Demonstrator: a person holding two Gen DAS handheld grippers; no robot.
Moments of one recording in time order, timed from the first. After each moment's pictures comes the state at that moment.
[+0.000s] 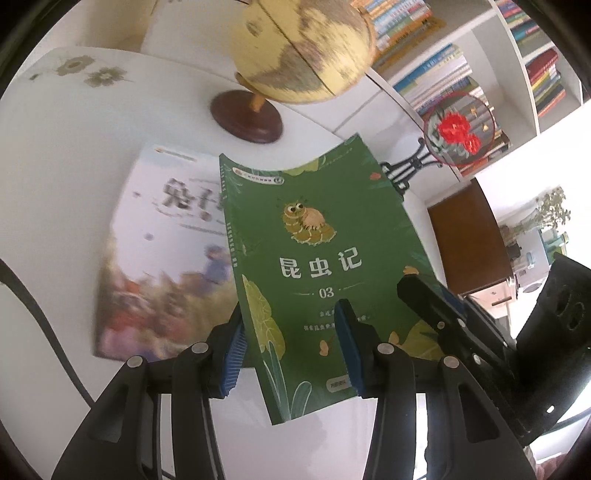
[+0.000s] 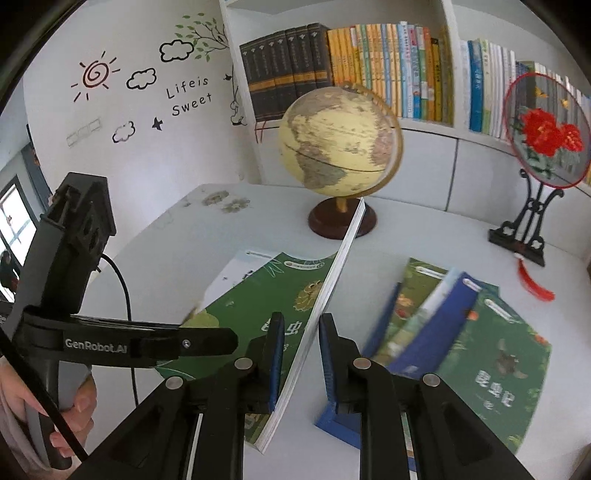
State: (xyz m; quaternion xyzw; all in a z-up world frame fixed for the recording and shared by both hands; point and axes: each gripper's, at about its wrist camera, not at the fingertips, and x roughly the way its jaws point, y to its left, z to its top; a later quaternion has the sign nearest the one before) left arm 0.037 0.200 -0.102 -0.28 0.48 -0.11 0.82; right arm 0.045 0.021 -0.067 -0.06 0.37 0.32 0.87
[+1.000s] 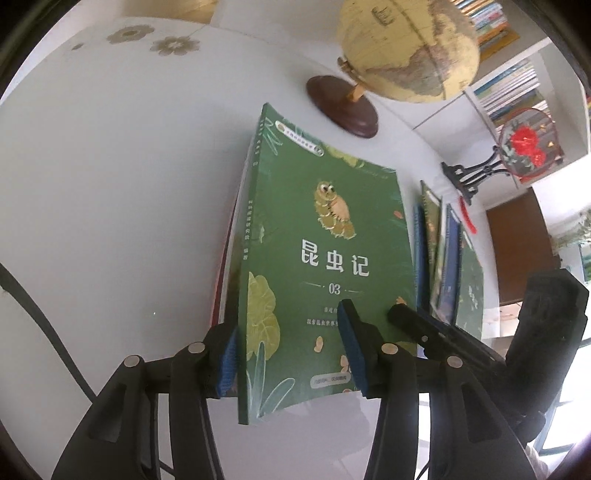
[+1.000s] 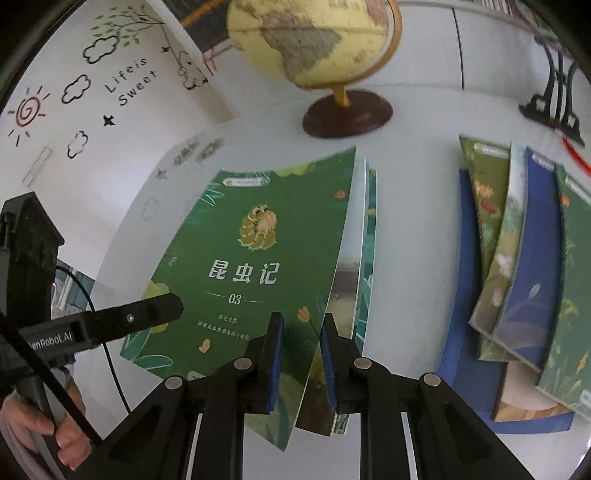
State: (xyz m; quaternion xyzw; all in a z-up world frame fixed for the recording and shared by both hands) left arm 0.054 0.269 -0.158 -0.26 0.54 -0.04 0.80; right arm 0.083 0.082 -0.168 0.04 0.53 0.27 0.80
